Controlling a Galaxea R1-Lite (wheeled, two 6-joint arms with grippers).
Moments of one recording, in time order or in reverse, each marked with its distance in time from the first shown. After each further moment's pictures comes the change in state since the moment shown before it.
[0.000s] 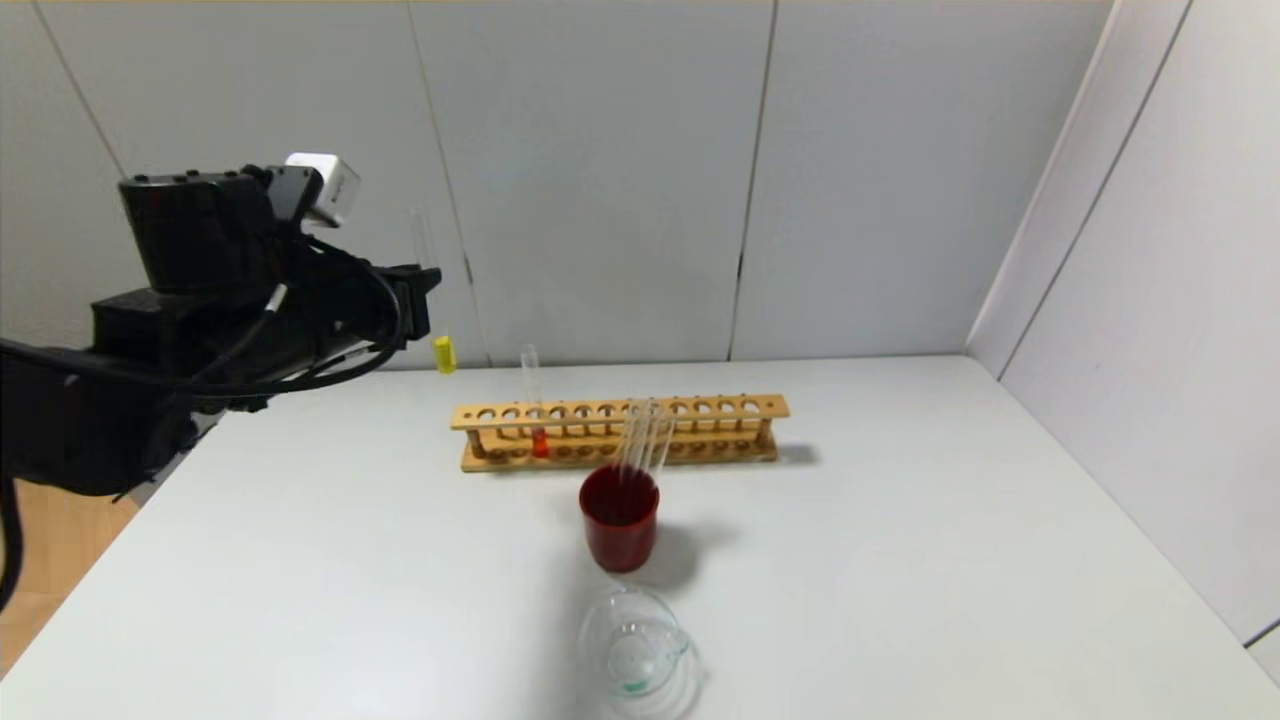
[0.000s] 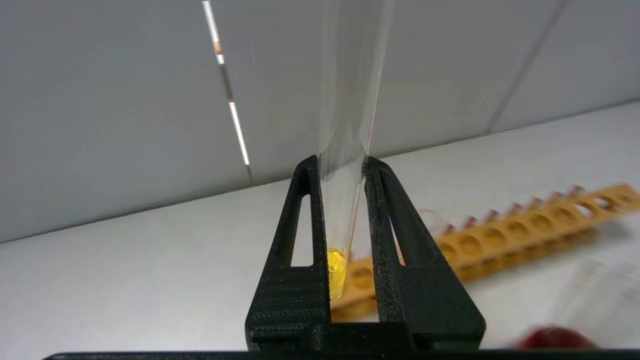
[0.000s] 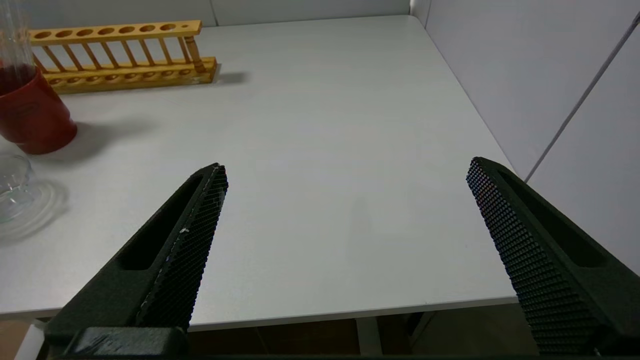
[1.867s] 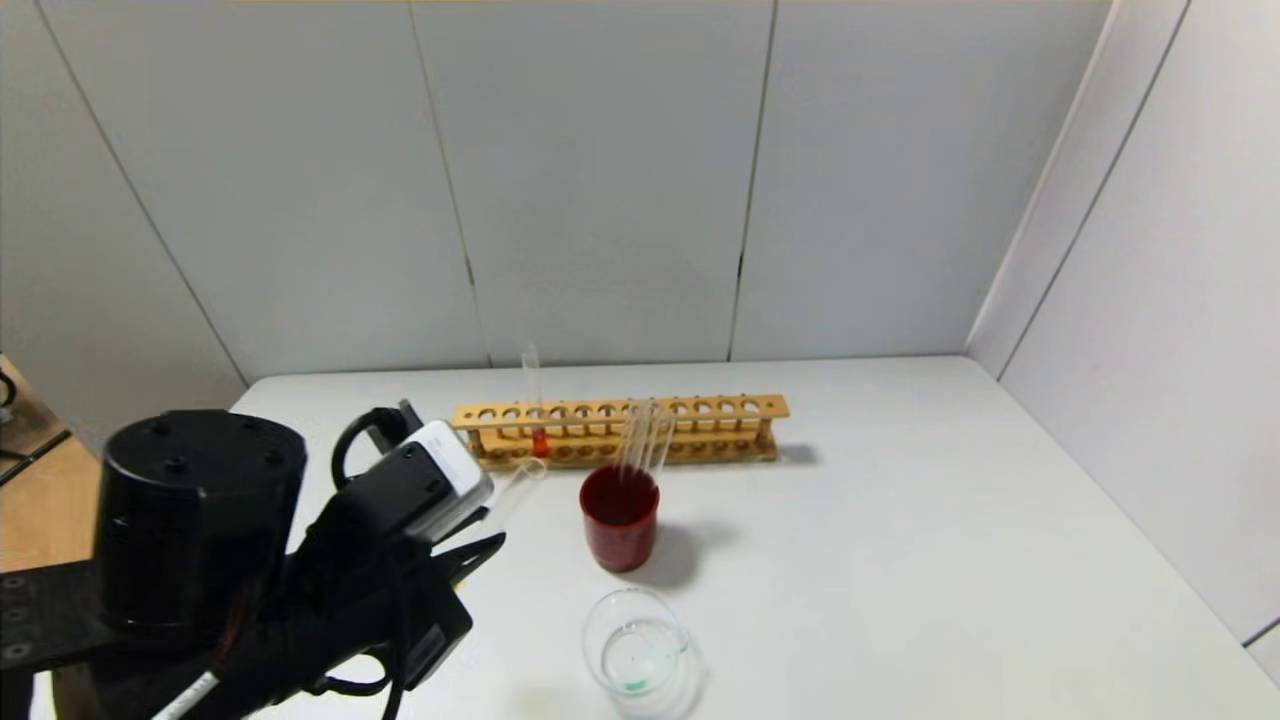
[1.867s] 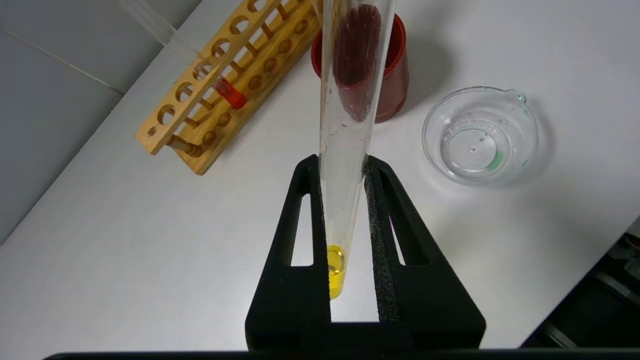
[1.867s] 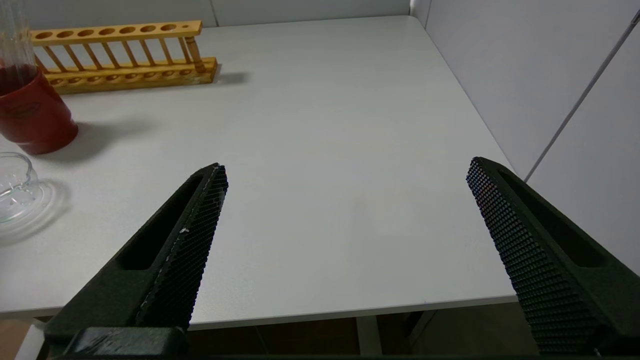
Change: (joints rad) left arm -0.498 -0.284 0.437 0.225 0.229 0.347; right arm 0.000 0.000 0.000 0.000 0.000 0.000
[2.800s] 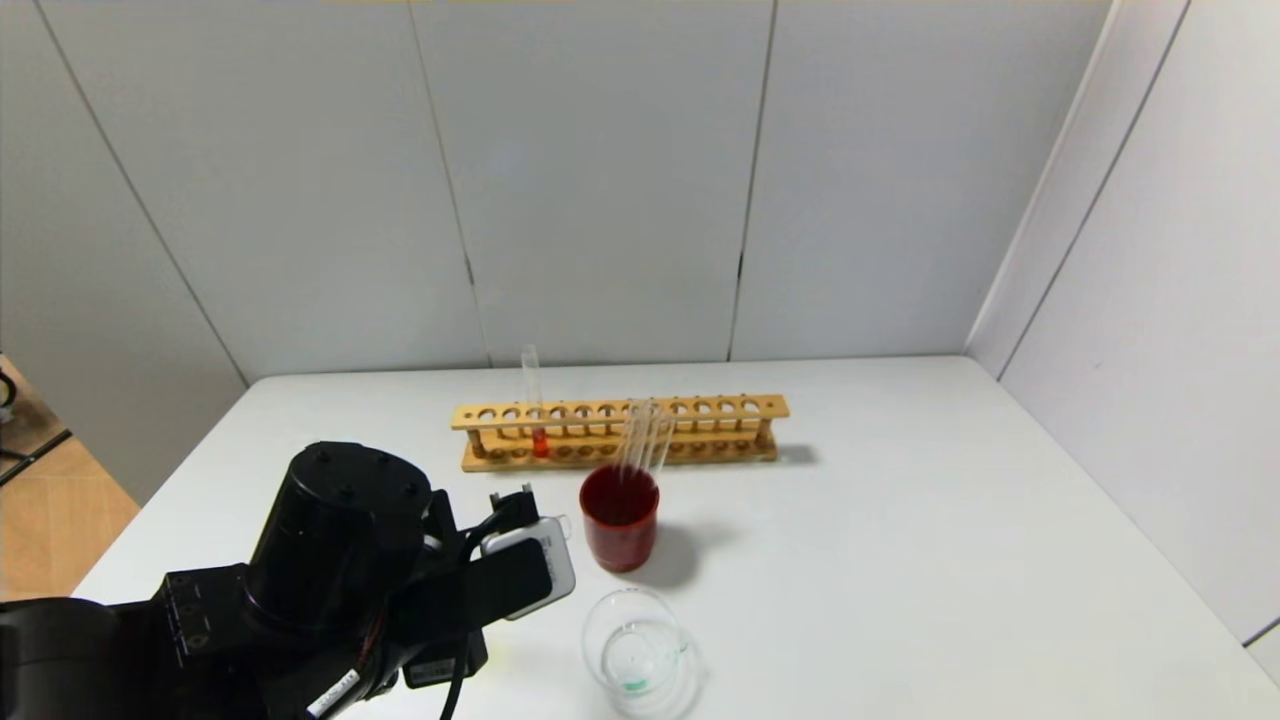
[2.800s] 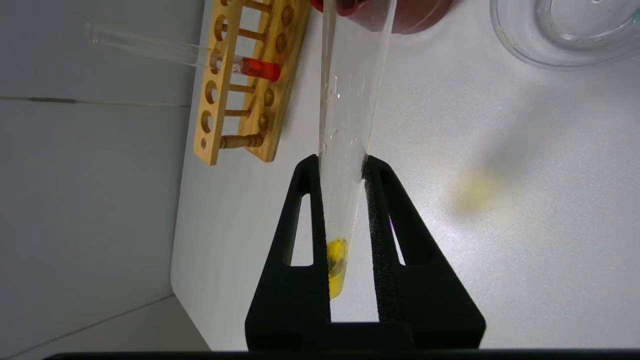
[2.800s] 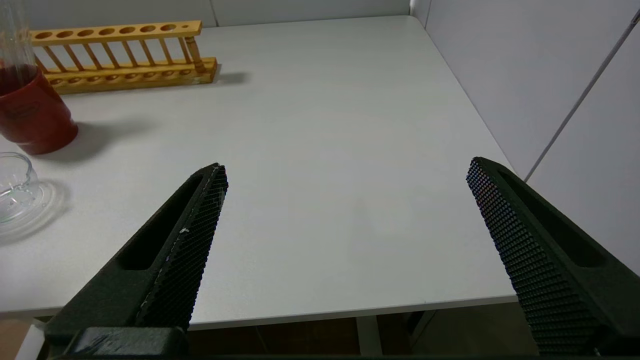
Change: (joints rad) left arm -0.031 0.151 -0.010 -0.007 0.167 0.443; right arm 0.000 0.000 0.000 0.000 0.000 0.000
